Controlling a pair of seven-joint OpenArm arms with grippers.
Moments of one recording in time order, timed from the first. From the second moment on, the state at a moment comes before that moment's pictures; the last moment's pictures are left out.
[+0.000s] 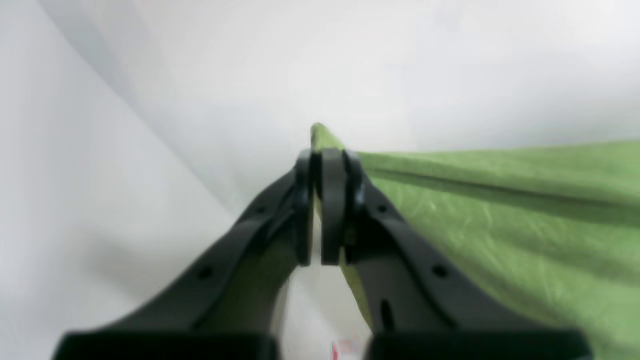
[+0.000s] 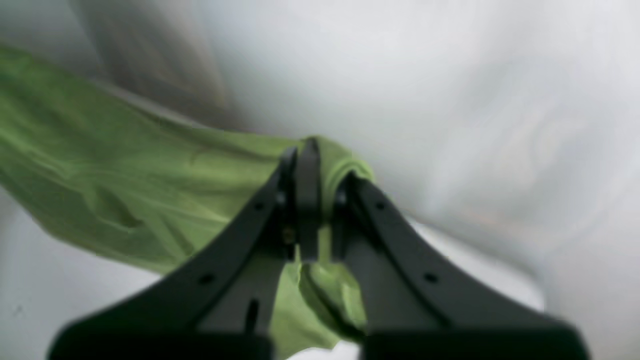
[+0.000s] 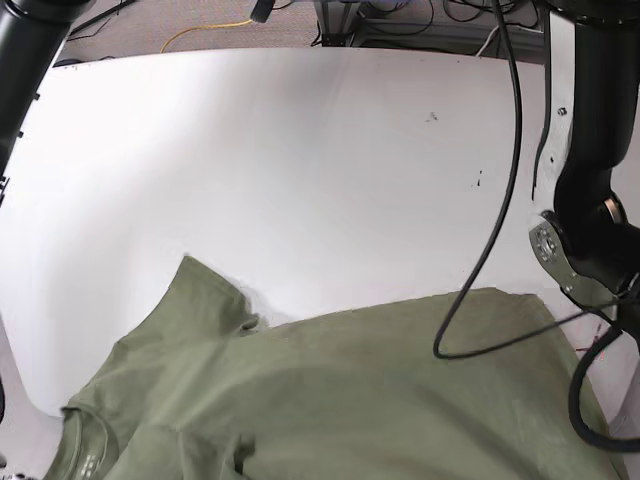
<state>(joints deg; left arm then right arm) -68.8 -13.2 -17.6 102.1 -5.9 -36.8 73.5 72.4 43.2 -11.5 68.3 62.2 28.1 -64.4</state>
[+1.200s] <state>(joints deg) -32.4 -12.6 -17.9 113.0 -6.3 -40.4 73.4 27.0 43.0 12.9 77.3 69.6 29.5 -65.3</state>
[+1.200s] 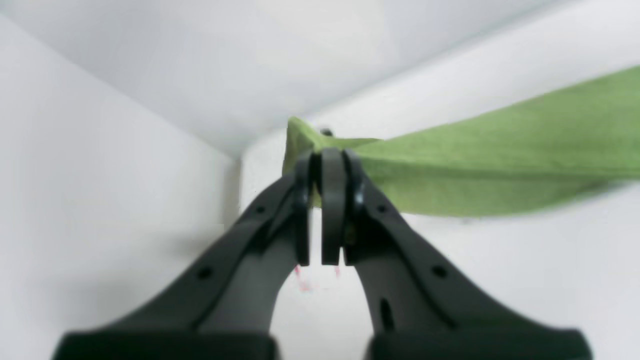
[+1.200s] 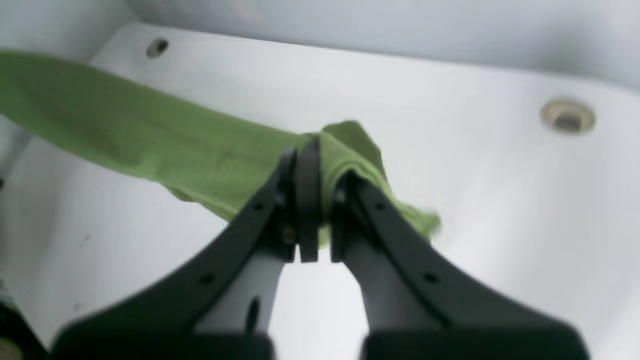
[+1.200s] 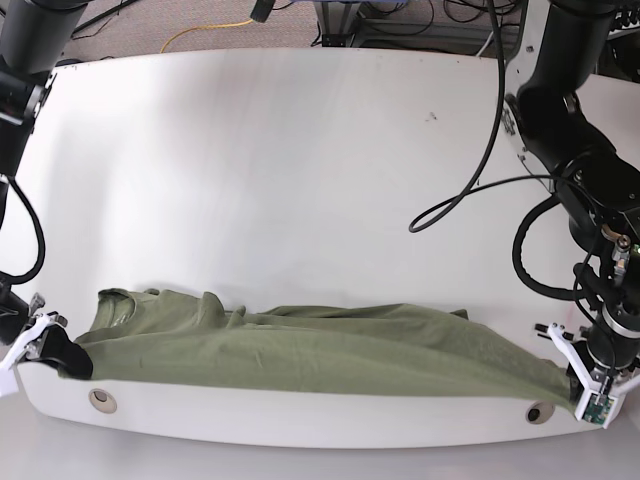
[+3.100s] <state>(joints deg) 4.6 -12.1 -37.2 113.8 -5.6 -43.0 73.0 2.7 23.3 25.0 78.2 60.6 27.4 -65.0</state>
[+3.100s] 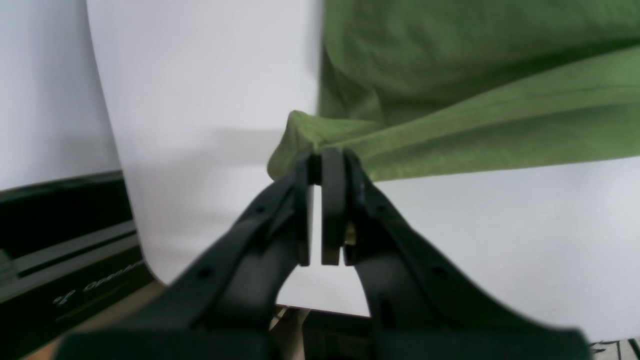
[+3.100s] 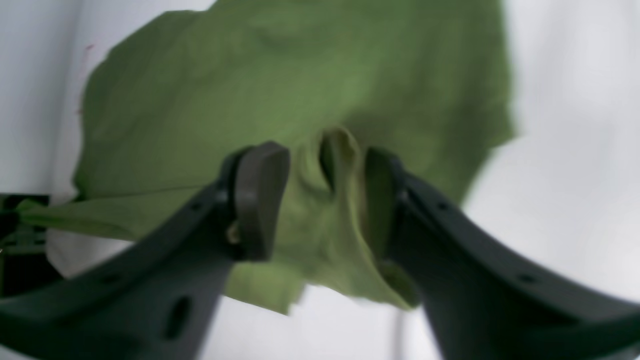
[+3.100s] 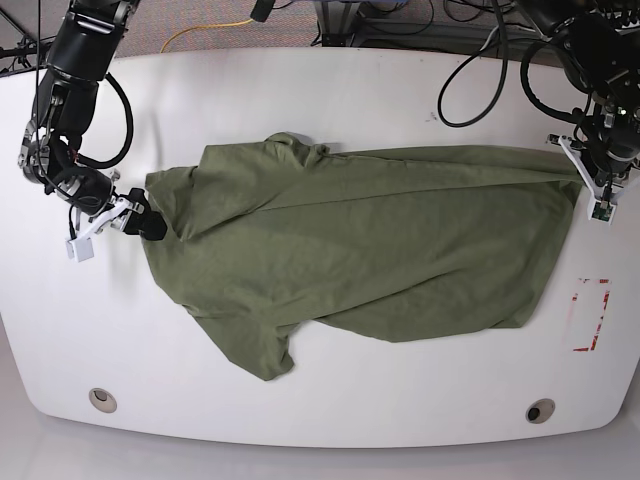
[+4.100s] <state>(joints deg) 4.2 -12.1 -35.4 113.5 -5.6 -43.0 72.6 -10.8 8.6 26.1 88.2 53.8 28.0 -67.6</state>
